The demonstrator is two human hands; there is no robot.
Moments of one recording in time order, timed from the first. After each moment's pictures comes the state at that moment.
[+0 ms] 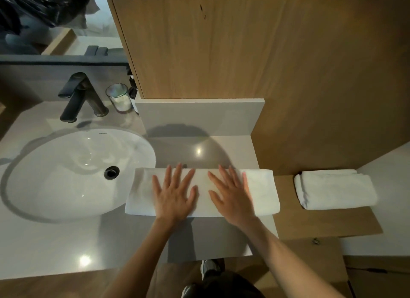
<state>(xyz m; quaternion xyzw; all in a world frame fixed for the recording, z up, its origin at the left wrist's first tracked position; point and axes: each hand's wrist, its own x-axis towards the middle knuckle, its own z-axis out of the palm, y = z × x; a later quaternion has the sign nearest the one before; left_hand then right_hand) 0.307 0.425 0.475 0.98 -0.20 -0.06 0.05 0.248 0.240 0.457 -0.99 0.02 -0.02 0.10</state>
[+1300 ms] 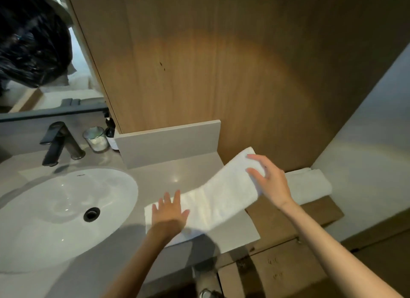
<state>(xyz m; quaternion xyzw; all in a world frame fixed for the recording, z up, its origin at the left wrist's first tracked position) 0.280 0.416 0.545 0.95 -0.25 -0.20 0.05 0.162 0.163 0.609 -0.86 0.20 -0.23 0.42</state>
